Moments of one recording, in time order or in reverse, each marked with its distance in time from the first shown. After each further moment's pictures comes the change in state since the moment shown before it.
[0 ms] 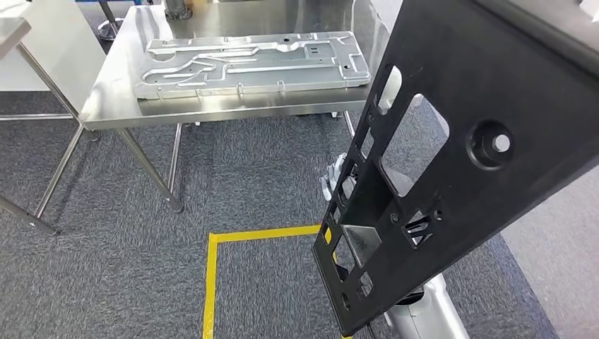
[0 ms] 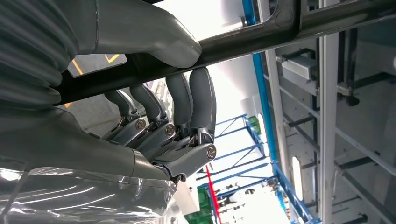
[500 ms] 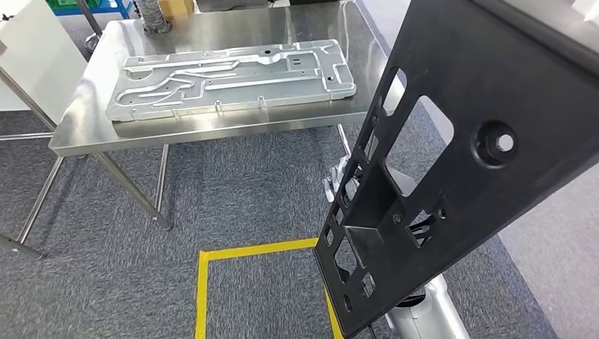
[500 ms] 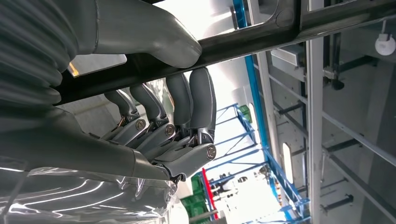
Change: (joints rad) left arm 0.002 0.003 0.001 0.000 -0.008 -0.002 -0.004; right arm 0.016 -0.005 0.000 0.002 -0.007 -0.009 -0.016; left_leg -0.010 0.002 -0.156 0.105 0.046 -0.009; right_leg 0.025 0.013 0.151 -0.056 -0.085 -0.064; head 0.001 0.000
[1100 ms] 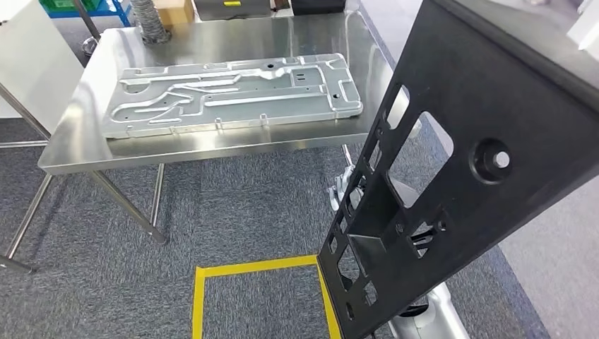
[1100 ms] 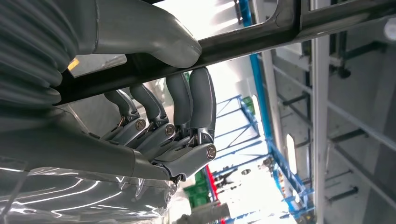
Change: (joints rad) left arm -0.012 -0.005 -0.005 0.000 -0.018 -0.011 0.006; right arm 0.046 -0.024 -0.005 -0.011 0.007 -0.006 -0.029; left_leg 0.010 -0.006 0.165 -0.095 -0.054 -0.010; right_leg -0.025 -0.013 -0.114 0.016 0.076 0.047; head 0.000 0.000
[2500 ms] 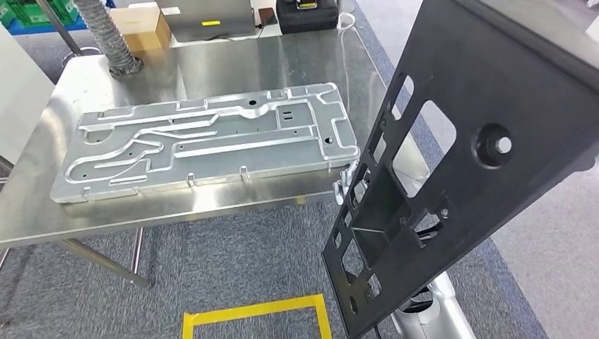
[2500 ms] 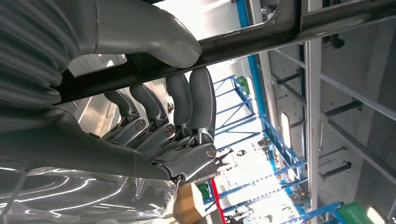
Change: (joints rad) left arm 0.000 -0.001 -0.010 0.000 0.001 0.002 -0.002; right arm -0.015 -0.016 0.000 -0.006 -0.006 -0.033 0.005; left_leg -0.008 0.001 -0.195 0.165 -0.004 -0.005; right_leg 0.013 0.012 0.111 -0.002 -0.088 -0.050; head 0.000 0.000
